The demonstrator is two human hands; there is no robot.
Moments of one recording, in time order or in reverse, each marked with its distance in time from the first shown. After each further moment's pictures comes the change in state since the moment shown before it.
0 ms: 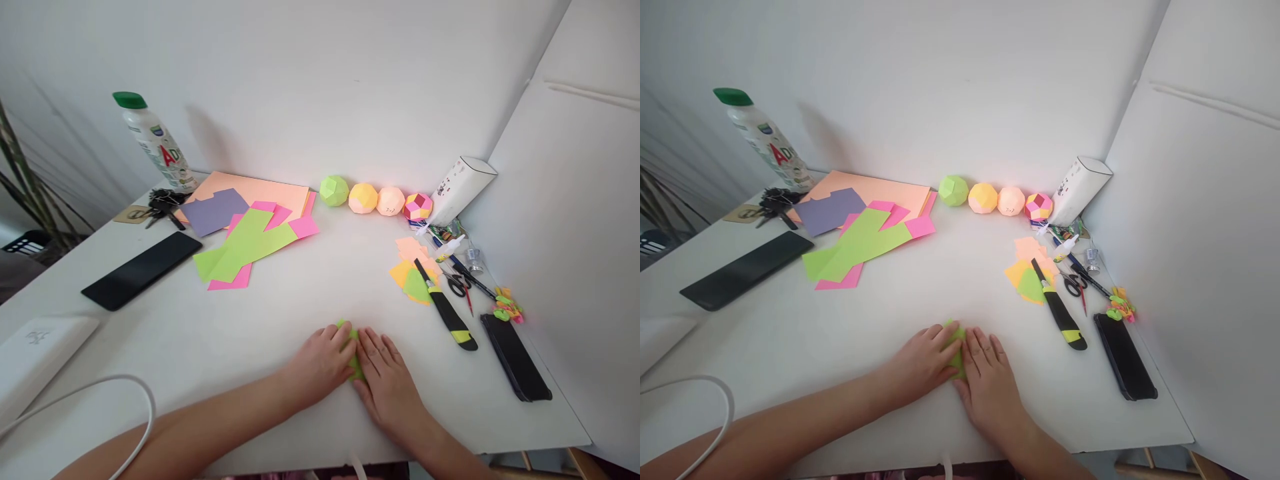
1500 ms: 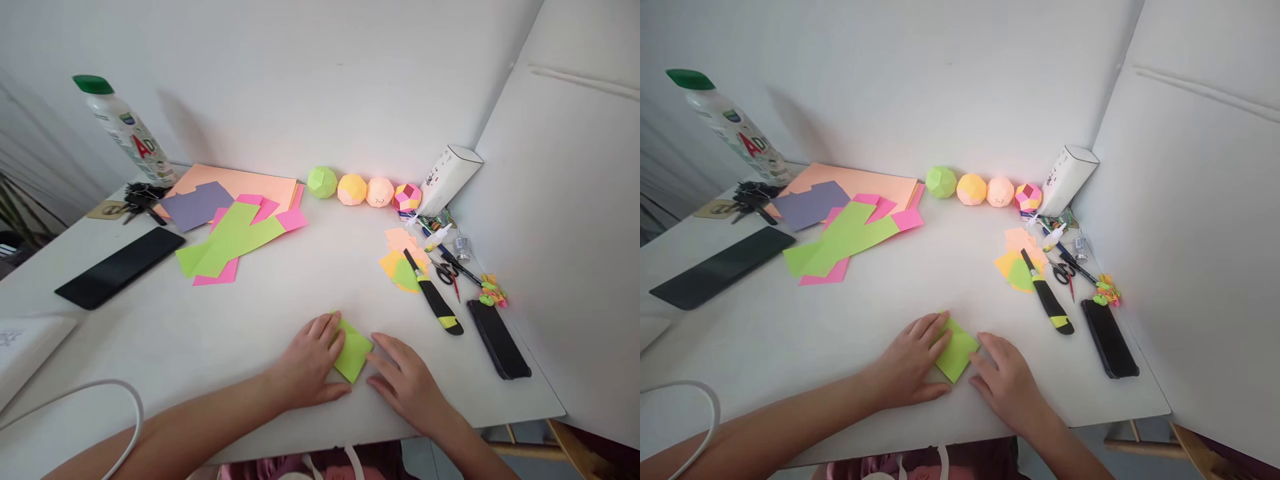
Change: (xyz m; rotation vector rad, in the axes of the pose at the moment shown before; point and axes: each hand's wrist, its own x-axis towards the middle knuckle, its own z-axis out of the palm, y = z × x) left_hand -0.012 0.005 -0.003 -0.097 -0.024 -0.007; right_hand -0.027 0.024 -0.028 0.168 0.052 -0.021
